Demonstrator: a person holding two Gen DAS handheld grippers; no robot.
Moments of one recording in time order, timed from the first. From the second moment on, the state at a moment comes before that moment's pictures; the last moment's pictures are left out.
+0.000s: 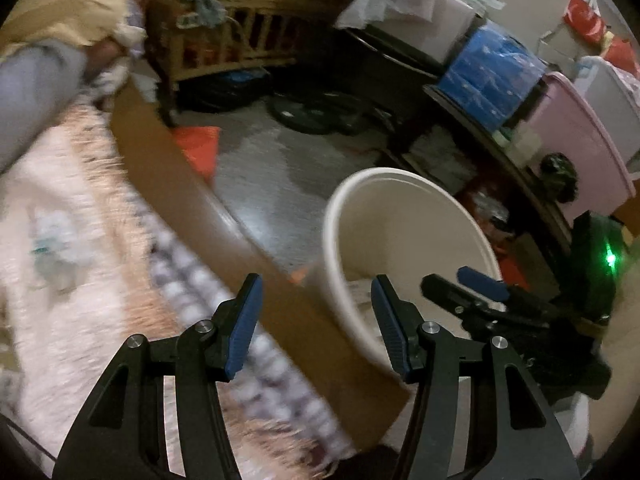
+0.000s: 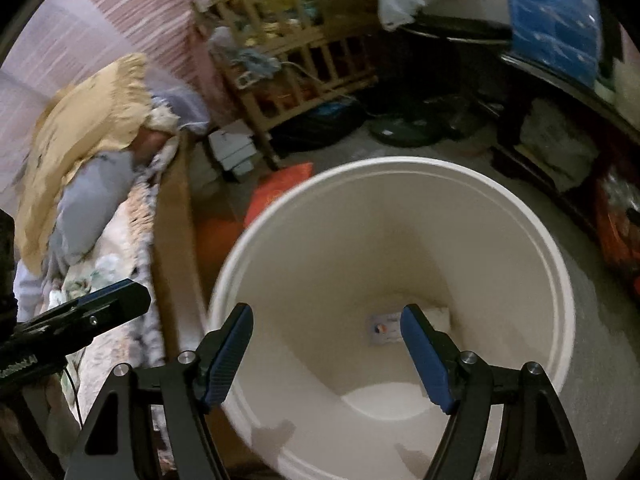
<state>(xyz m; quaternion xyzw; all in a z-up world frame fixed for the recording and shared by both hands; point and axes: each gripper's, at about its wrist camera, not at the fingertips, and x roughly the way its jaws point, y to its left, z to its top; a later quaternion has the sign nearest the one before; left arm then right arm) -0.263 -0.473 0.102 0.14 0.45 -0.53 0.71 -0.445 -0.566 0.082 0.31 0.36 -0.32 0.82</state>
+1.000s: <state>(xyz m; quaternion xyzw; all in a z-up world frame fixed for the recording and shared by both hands) -0.166 -0.198 0.114 0.08 0.42 -0.31 0.85 -0.275 -0.380 0.114 0.20 0.41 -0.14 0.88</state>
